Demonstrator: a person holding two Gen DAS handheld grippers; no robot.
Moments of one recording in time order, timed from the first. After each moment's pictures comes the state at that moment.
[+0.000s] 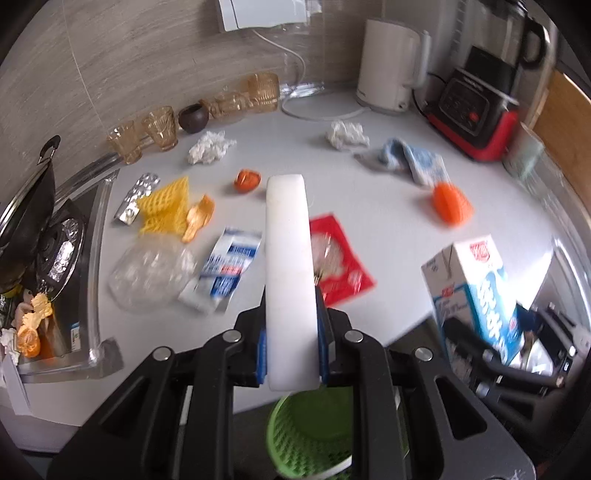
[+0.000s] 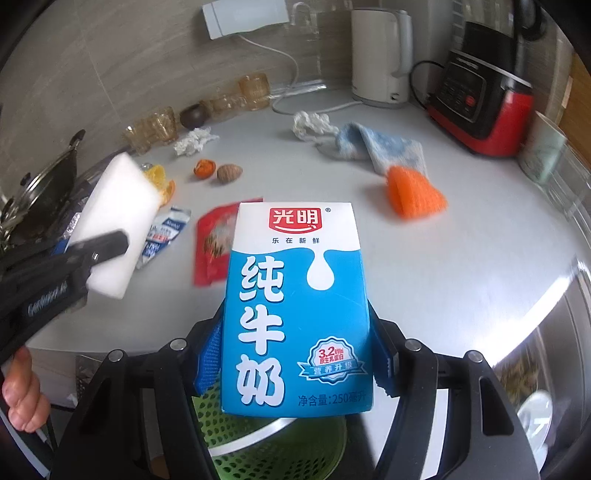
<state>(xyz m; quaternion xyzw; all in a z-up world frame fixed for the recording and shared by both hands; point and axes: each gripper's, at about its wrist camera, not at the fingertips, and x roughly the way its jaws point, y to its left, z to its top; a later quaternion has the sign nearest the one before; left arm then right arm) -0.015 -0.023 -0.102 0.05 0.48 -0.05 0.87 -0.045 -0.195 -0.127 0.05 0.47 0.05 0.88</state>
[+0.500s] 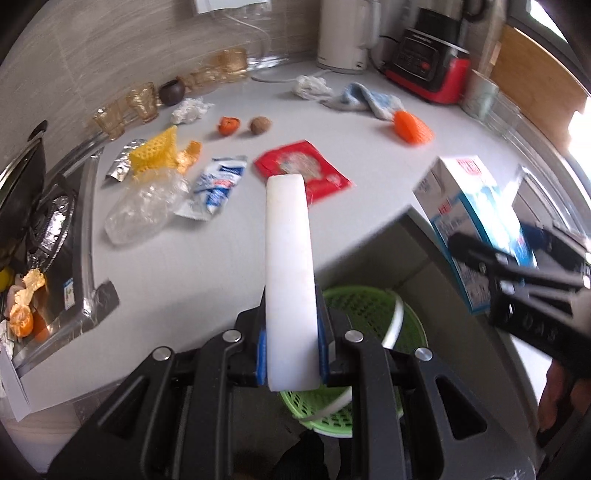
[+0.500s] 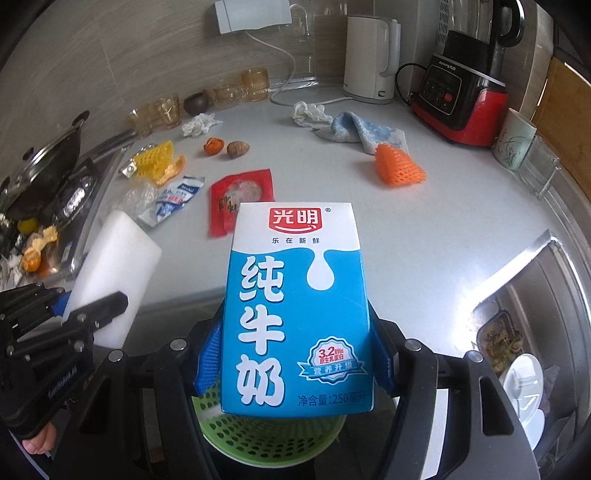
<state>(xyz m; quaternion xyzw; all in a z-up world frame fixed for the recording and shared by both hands) -0.106 0.001 -0.128 0.08 0.50 -0.13 0.85 -0.112 -0.169 -0.120 0.01 0.47 0.02 0.88</state>
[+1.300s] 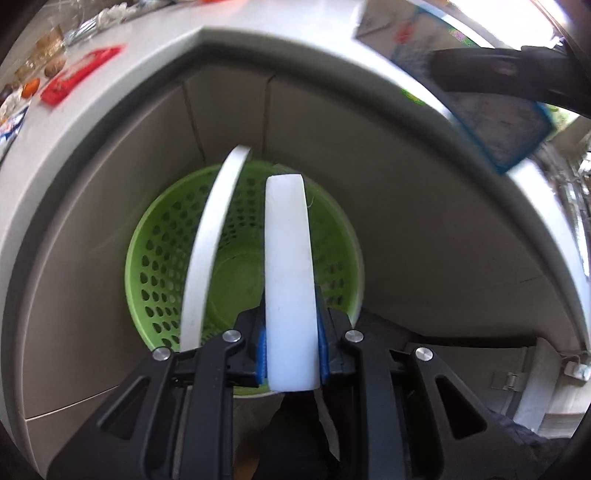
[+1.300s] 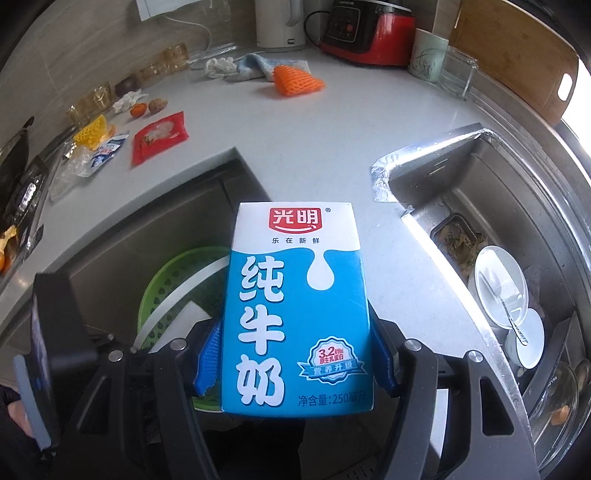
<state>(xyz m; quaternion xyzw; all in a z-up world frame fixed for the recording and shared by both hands) -0.185 -0.076 -0.276 0.18 0.56 -0.34 0.73 -0.205 -0.222 -0.176 0.06 0.51 -0.09 0.85</state>
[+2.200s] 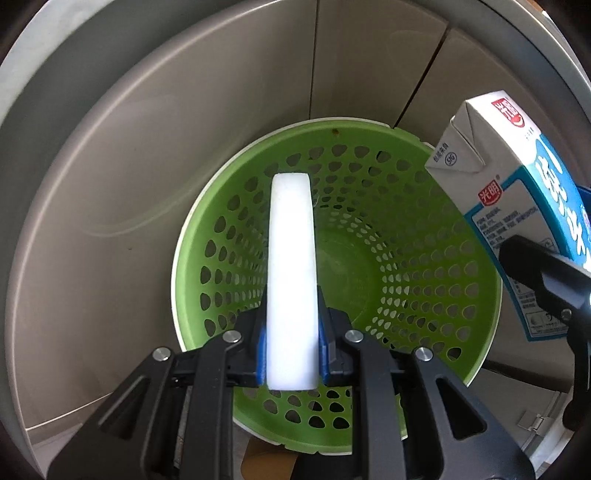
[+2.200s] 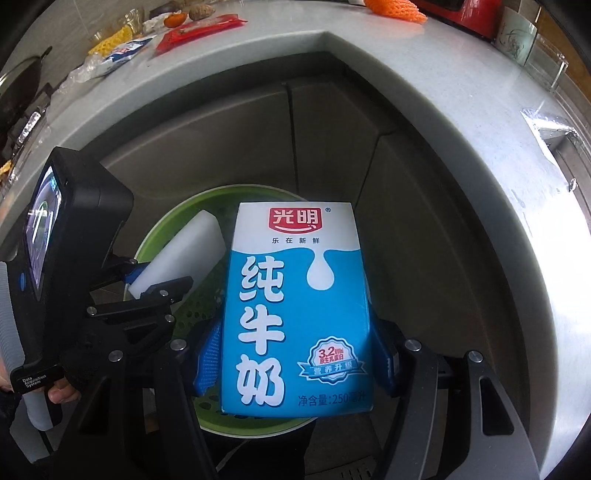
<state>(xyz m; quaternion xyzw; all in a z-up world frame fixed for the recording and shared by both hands) -0.124 -0.063 -0.355 0.19 0.61 -0.23 0.74 -0.151 -0.168 -0.285 0.03 0.57 -0.01 0.82</state>
